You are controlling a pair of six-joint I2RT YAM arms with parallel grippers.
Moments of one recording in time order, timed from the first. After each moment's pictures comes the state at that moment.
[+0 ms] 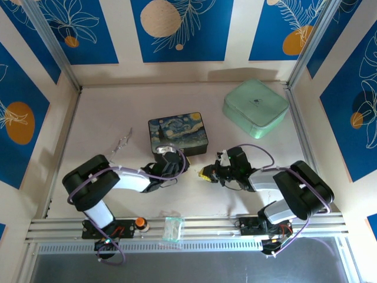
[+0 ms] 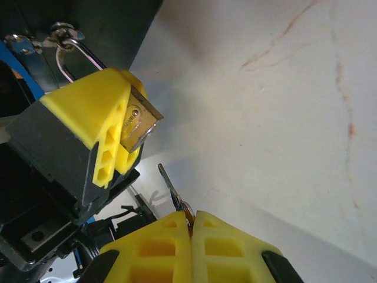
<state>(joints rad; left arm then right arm) -0.91 1.64 0.56 0.48 -0.19 -1.15 0.52 1.45 0.30 0.49 -0.70 1.22</state>
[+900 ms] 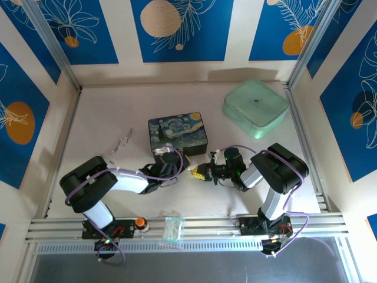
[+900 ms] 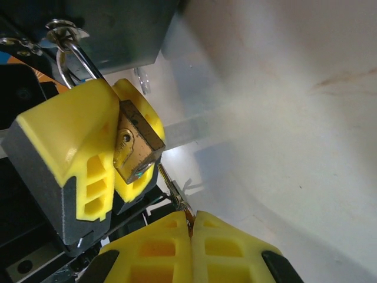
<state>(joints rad) -0.91 1.62 0.54 0.55 -0.20 -1.27 0.53 1.75 0.31 0.97 -0.81 1.39</state>
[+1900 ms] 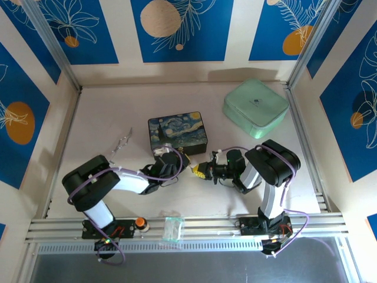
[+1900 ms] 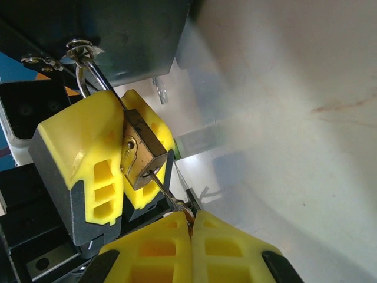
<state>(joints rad) -0.91 1.65 0.53 0.62 -0.21 -1.33 0.52 1.87 0.28 1.21 -0.81 1.50</state>
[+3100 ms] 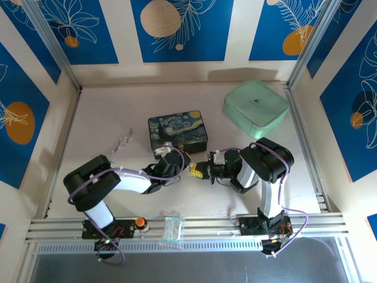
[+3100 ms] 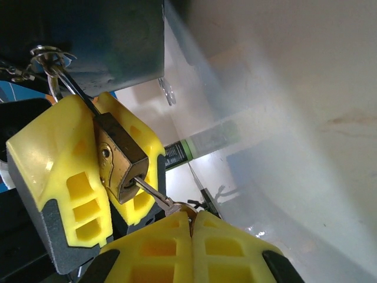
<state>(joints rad) -0.95 1.65 0.57 0.58 -0.30 -1.33 0.54 1.93 0.31 1.28 -0.80 1.62</state>
